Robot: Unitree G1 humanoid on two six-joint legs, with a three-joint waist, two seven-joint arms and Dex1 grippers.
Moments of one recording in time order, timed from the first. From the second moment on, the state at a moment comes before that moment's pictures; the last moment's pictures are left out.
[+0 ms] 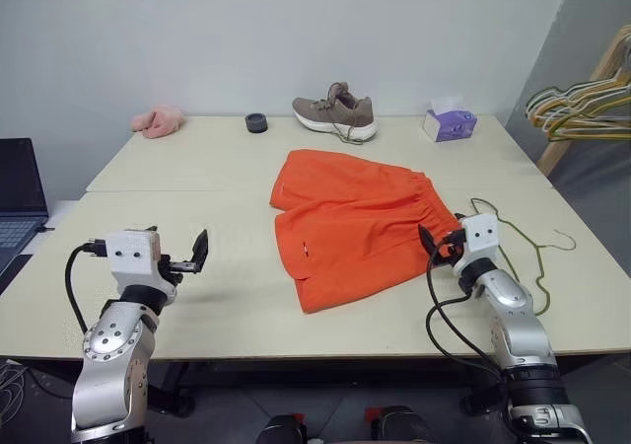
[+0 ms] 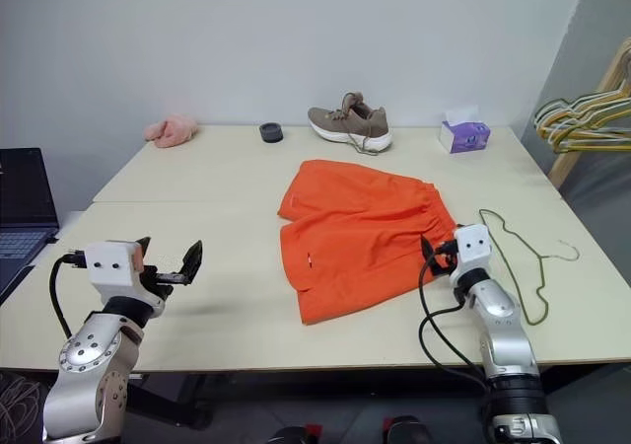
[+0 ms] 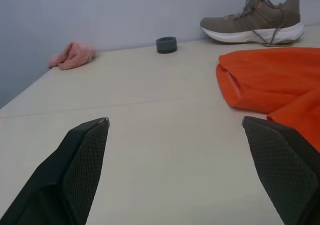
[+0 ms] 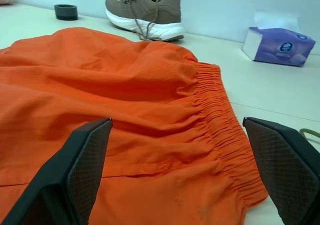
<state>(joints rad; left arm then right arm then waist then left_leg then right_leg) 0.07 0.37 0.35 -0.29 -0.27 0.29 -0.30 -0.22 -0.26 -0.08 0.13 0.10 0.08 0.33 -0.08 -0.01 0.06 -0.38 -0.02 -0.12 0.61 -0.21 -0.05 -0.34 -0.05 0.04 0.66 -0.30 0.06</state>
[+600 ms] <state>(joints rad) -0.06 0.64 -0.03 -0.39 -0.40 0.52 -0.77 -0.13 -0.61 0.04 -0.26 0.35 0.39 0.86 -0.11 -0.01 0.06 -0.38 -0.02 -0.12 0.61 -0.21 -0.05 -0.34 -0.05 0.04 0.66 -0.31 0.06</state>
